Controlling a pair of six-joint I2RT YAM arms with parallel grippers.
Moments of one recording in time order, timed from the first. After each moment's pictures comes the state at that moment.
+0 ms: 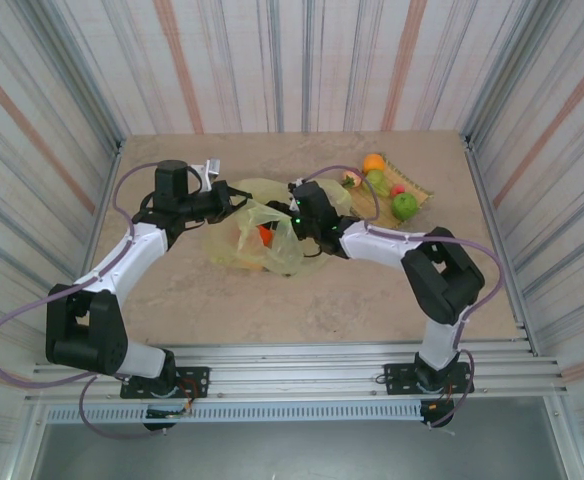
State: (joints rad) left arm -0.21 1.41 1.00 -0.10 0.76 -0.73; right arm 0.73 1.80 1.13 0.17 -0.23 0.96
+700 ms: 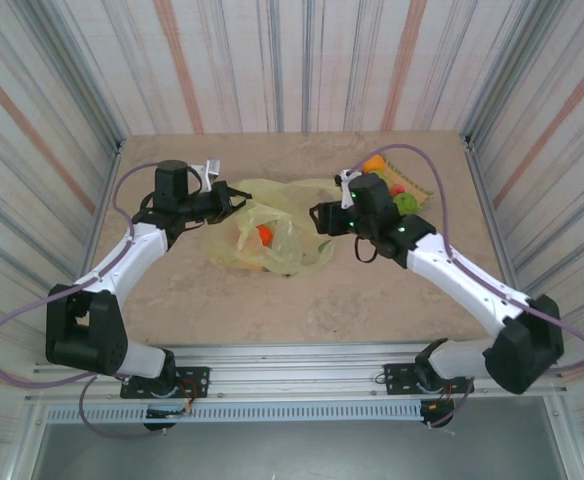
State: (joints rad) left arm -0.21 1.41 1.00 -0.11 0.76 -0.73; right arm 0.62 1.27 1.07 -0.39 0.00 0.36
